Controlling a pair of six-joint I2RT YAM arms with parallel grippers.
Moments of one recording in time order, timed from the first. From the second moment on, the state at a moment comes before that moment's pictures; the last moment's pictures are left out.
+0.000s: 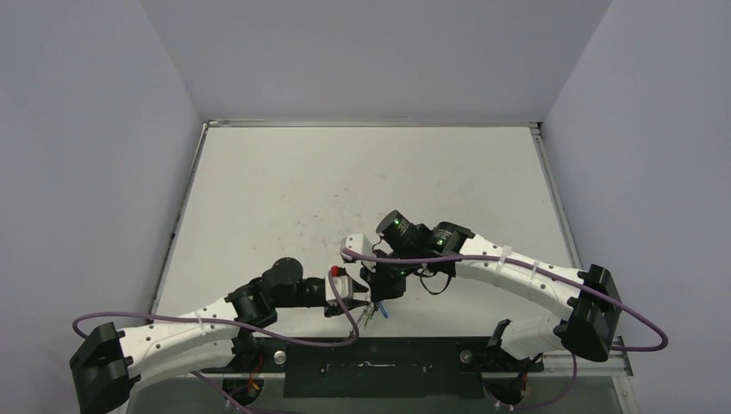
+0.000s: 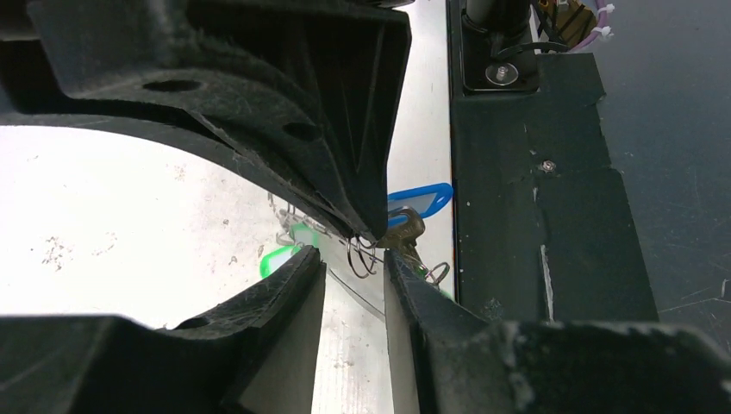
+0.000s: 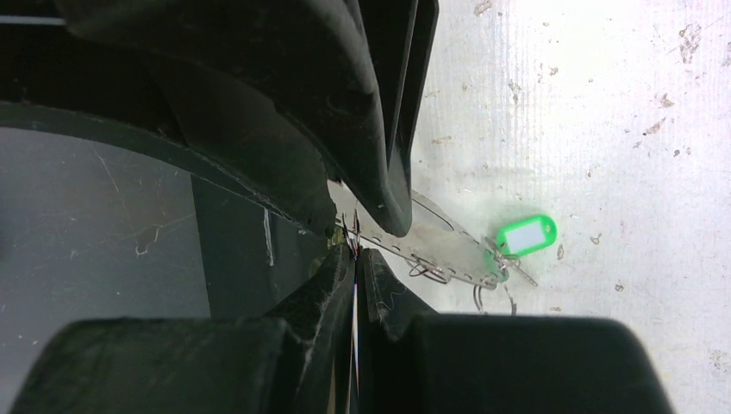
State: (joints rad) left arm -1.03 0.80 0.34 0.23 0.43 0.19; right arm 1.01 1.35 1.10 -0.76 -0.51 -0.25
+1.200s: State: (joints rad) left arm -1.03 0.67 0.18 0.38 0.39 0.10; right arm 0.90 1.09 0.87 -0.48 -0.57 -0.21
